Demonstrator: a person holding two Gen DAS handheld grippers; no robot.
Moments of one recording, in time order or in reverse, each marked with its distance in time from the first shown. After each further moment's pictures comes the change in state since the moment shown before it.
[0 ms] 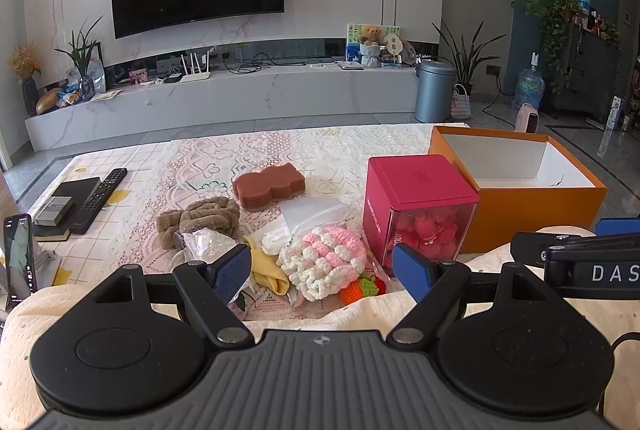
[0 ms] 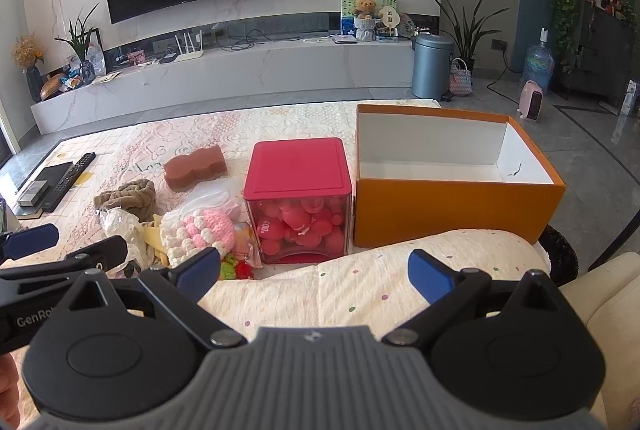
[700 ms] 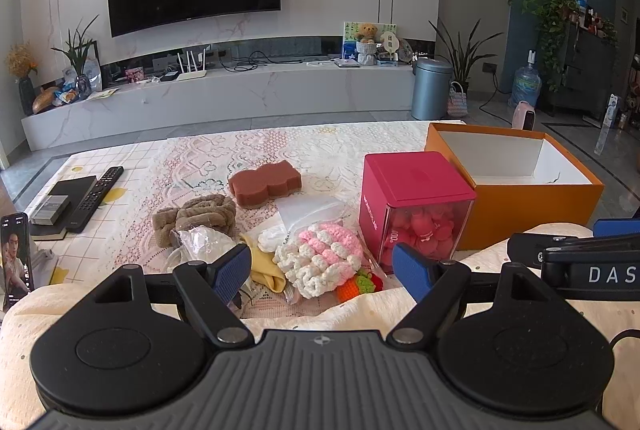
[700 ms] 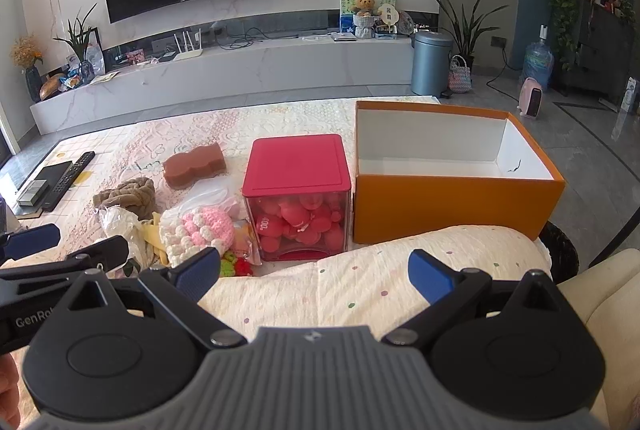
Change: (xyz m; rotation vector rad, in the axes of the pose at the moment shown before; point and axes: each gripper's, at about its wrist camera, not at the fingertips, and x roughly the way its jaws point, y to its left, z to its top) left arm 0.001 -0.003 0.001 0.005 0.006 -0.011; right arm 0.000 0.000 0.000 0.001 0.008 -0.002
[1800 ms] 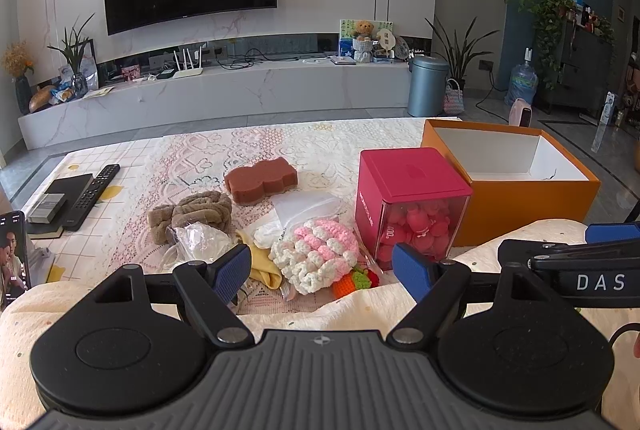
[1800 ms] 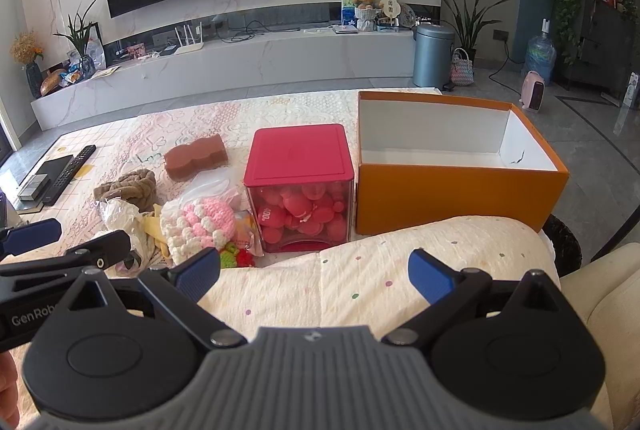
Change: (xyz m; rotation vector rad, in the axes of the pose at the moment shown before) left arm 0.000 -0.003 -0.003 0.001 0.004 -0.006; right arm 0.002 0.001 -0.005 0.002 0.023 0.005
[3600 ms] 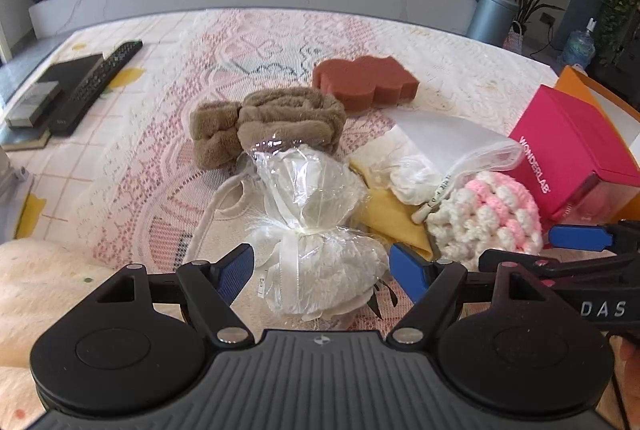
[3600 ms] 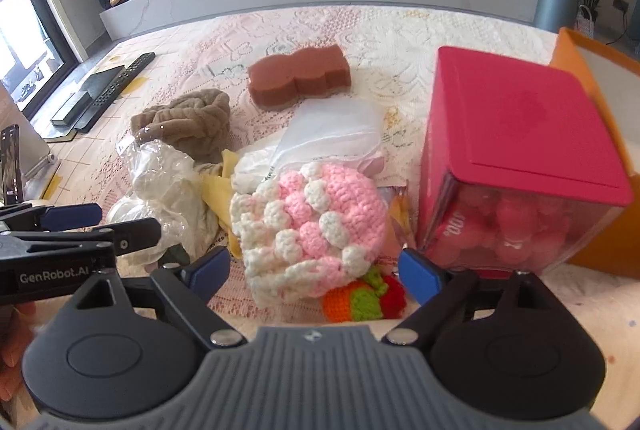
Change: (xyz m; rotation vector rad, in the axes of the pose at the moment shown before) left arm 0.150 0.141 -0.014 -0.173 0.330 0.013; right arm 0.196 0.106 0.021 -0.154 0.278 0.263
